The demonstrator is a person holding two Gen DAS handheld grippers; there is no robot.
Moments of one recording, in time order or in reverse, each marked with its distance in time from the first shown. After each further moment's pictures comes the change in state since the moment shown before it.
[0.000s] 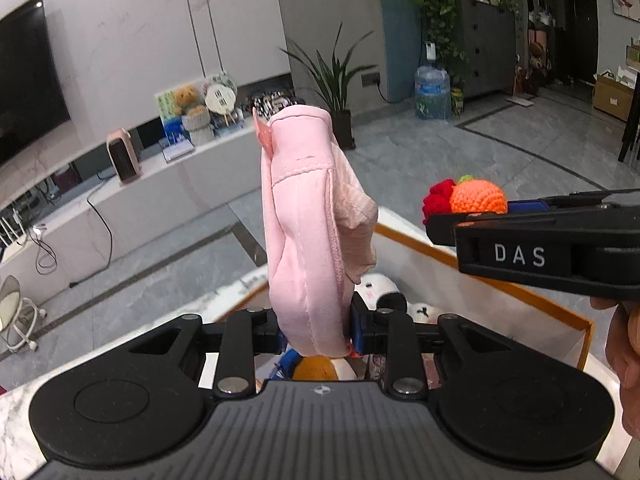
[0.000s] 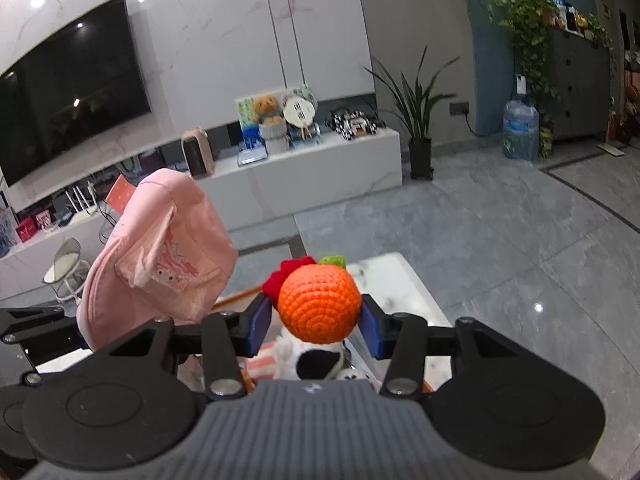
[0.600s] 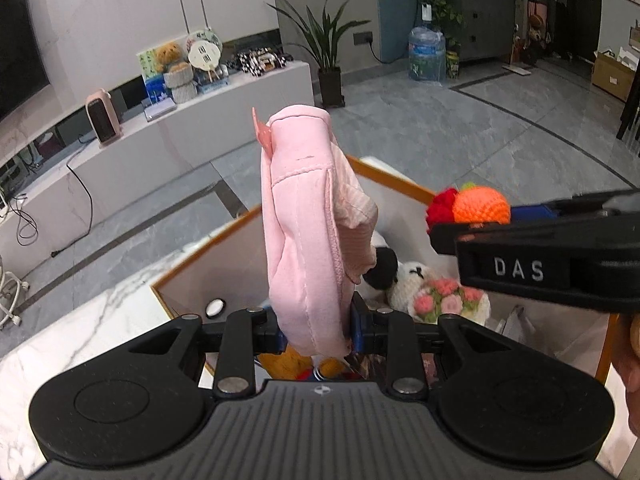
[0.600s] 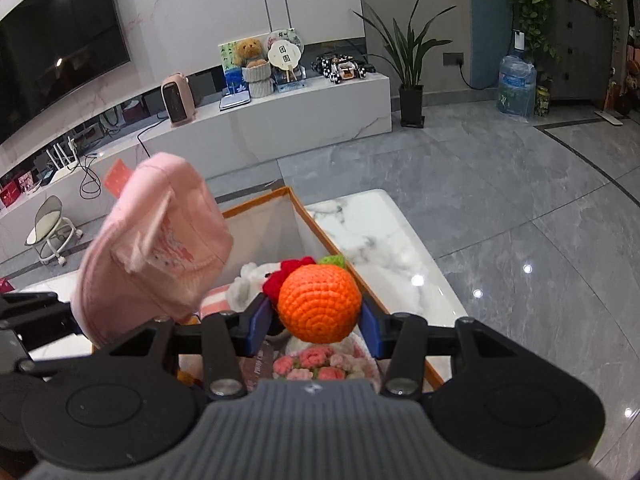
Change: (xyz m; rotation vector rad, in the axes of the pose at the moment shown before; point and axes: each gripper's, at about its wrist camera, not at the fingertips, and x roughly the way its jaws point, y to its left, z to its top) left arm 0.044 -0.013 -0.021 -0.004 0.120 -0.034; right arm 0.039 -0.022 -0.027 -0.005 0.155 -0.029
